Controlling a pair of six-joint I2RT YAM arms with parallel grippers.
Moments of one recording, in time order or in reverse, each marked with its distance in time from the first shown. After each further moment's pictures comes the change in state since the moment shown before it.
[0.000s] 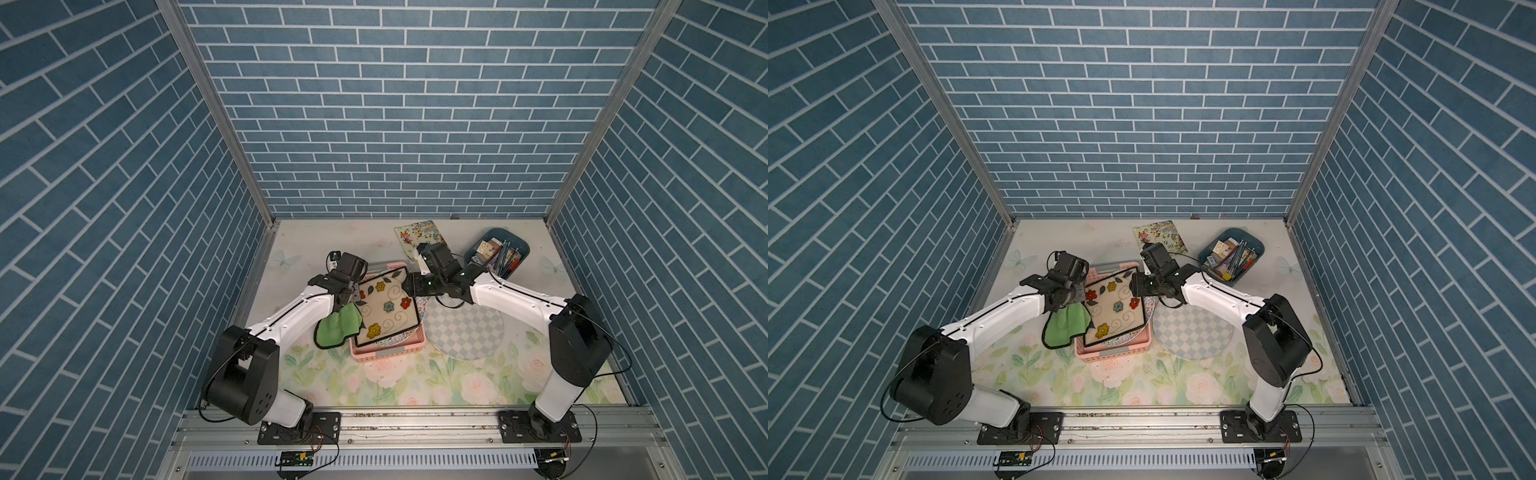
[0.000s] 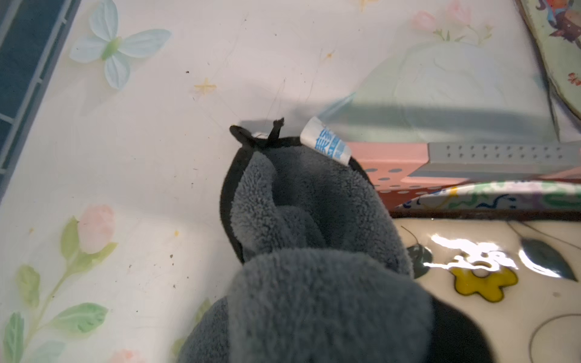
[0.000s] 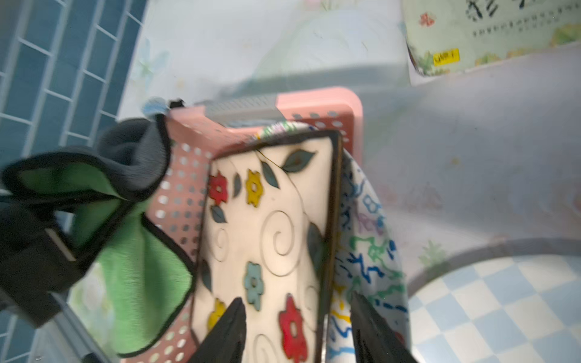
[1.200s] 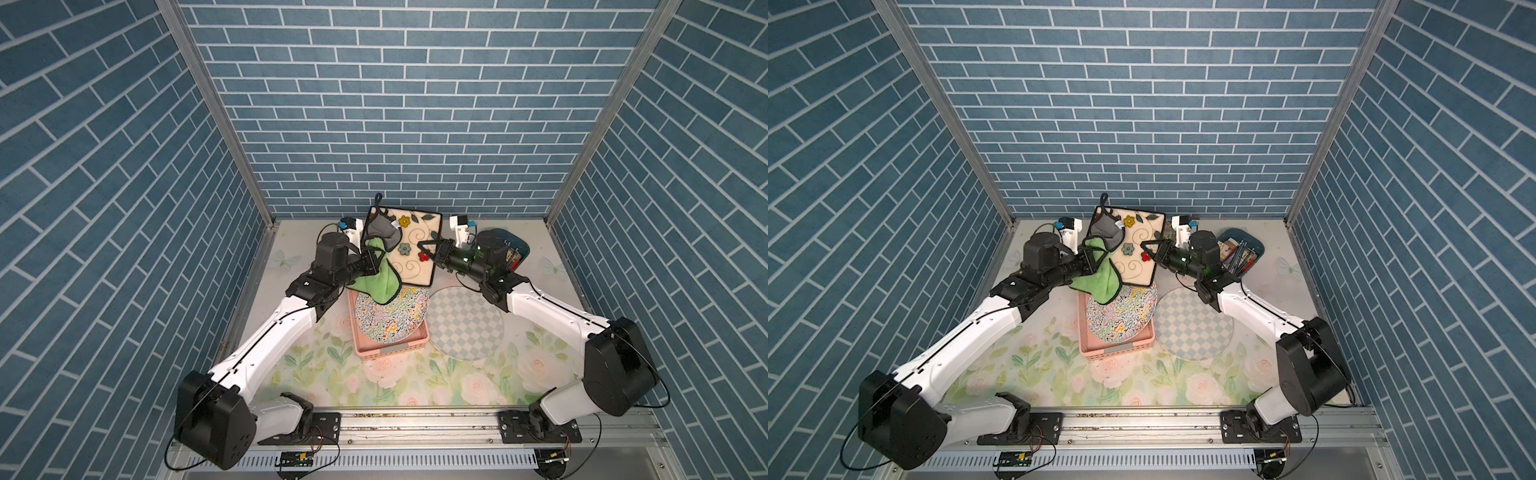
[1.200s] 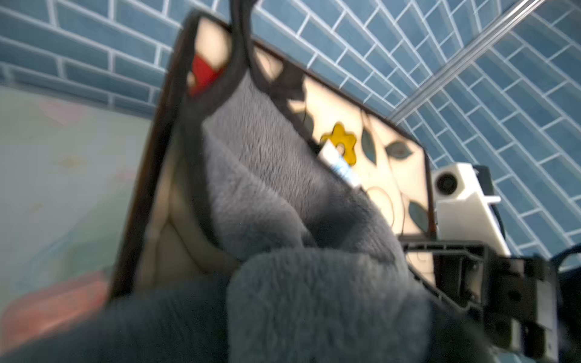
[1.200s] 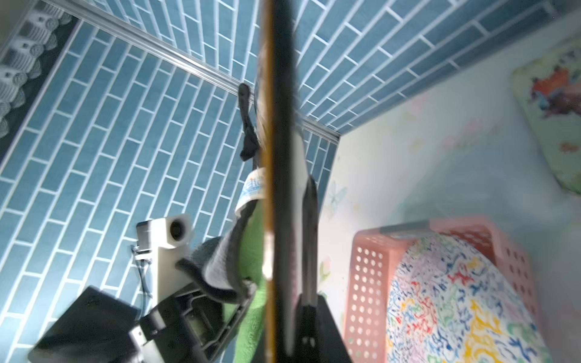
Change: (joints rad) left arm -0.027 -0.200 0.066 0.434 0.618 -0.039; right arm -0.201 -0.256 -0.268 0.801 -0.355 0.509
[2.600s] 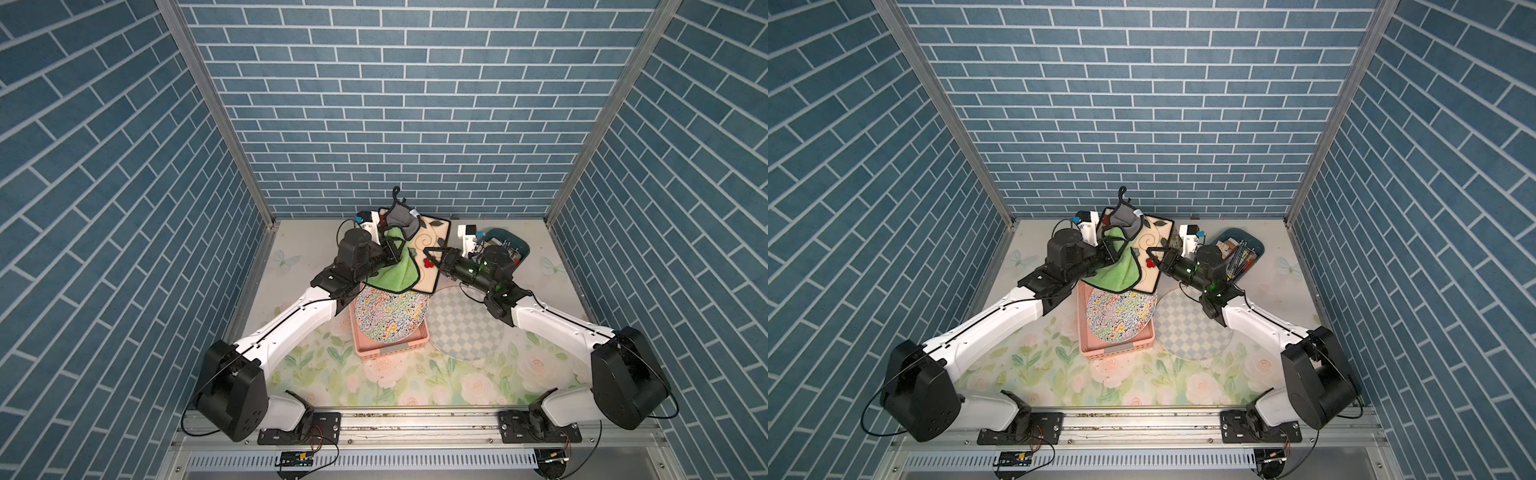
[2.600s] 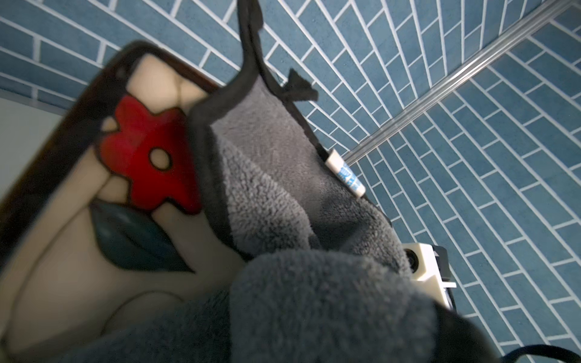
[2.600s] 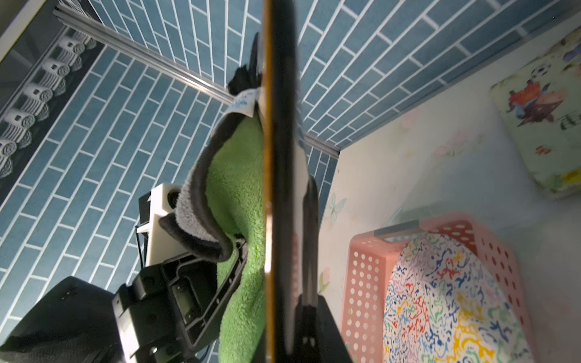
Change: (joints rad) left arm -0.070 0.097 0.029 0.178 -0.106 -0.194; right arm 0.027 -0.076 -0.150 0.127 0.034 0.046
